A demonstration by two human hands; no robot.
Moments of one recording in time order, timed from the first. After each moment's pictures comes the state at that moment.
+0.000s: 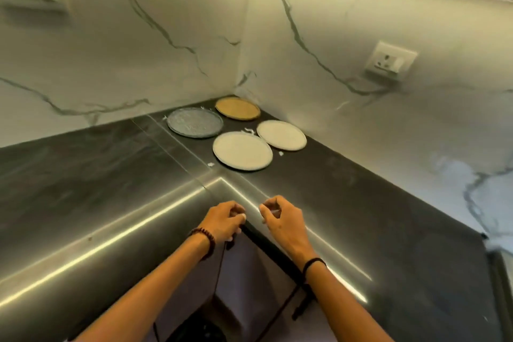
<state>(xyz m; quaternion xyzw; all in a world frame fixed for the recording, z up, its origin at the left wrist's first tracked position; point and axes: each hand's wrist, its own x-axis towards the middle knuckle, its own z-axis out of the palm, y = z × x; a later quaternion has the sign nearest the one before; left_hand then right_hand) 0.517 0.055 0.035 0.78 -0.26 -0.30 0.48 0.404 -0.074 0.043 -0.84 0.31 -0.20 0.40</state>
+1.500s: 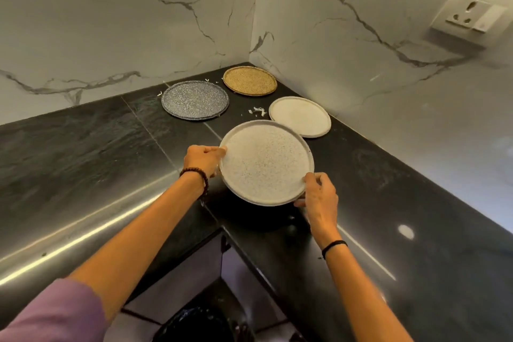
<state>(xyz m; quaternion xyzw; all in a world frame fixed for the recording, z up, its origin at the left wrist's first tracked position) 0.651 -0.055 0.046 0.77 0.01 -0.19 0.61 0.466 -0.212 0.030 -0.68 0.43 -0.26 0.54</state>
